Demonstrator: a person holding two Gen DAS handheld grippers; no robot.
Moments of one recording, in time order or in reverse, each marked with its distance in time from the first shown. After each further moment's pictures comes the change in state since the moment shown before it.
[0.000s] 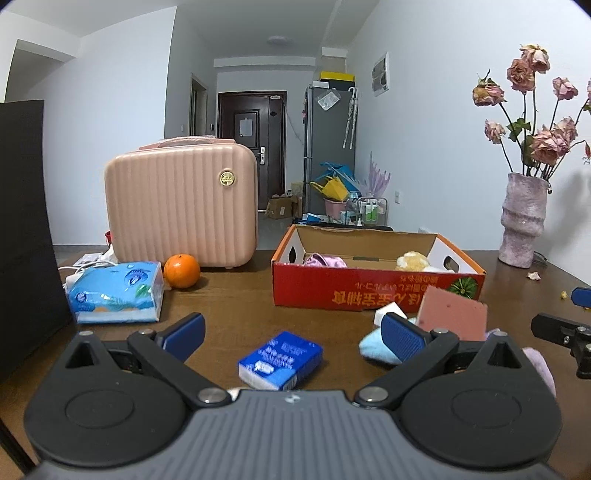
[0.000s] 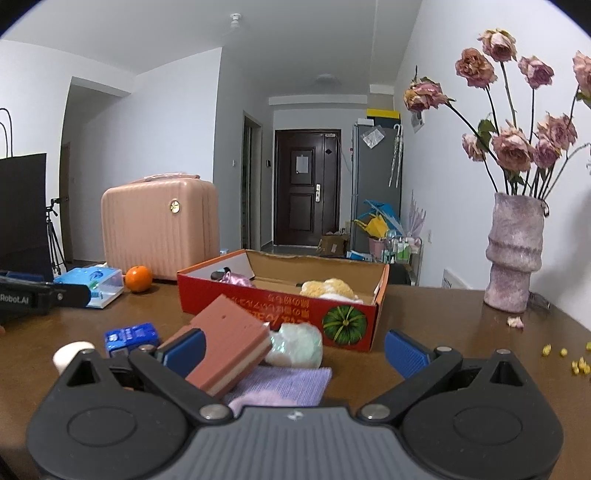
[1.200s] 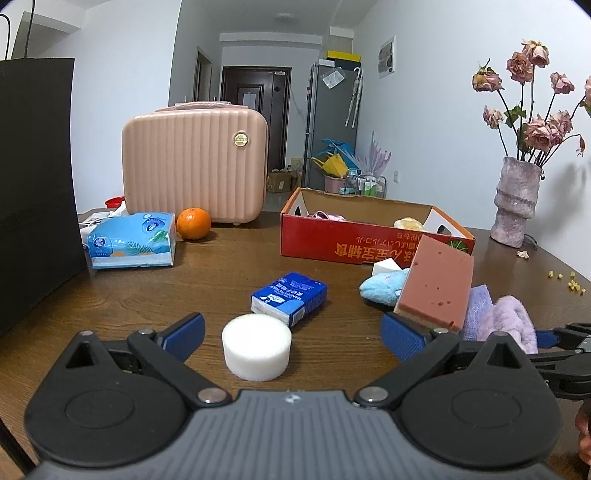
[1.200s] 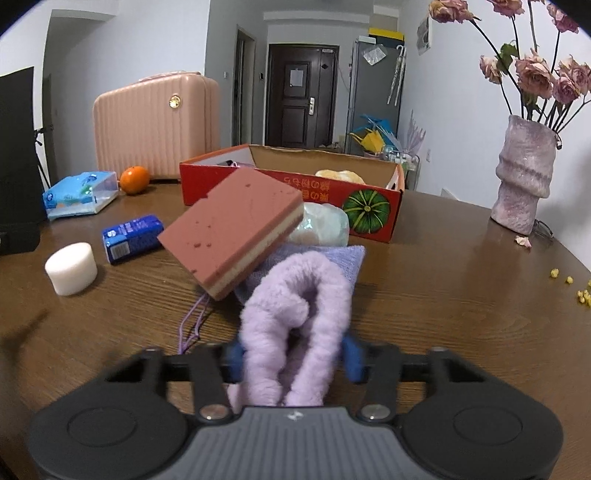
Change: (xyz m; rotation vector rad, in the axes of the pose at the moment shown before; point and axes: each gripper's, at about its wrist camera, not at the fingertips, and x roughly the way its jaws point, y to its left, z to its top) left arm -0.035 0.017 -0.032 -0.042 0.087 -0.016; right arm 0.021 0.037 -0.041 -0.016 0.306 -0.051
